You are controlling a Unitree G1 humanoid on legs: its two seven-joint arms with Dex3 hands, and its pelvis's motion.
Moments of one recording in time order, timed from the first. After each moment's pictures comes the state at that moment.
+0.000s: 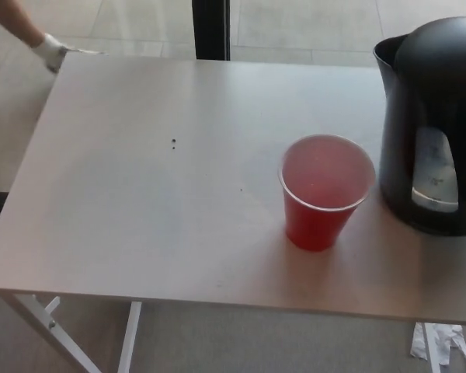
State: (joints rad) left_arm 0.26 0.78 0.45 0.95 -0.24 0.02 -0.53; right_arm -0.41 -0.28 -0.54 0.07 -0.09 0.48 0.08
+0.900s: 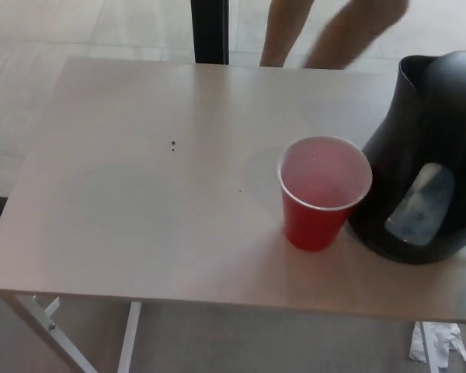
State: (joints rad) left_arm 0.25 0.77 0.45 0.97 -0.24 0.02 -0.54; right_arm -0.06 -0.40 -0.37 0.02 0.02 0.33 0.11
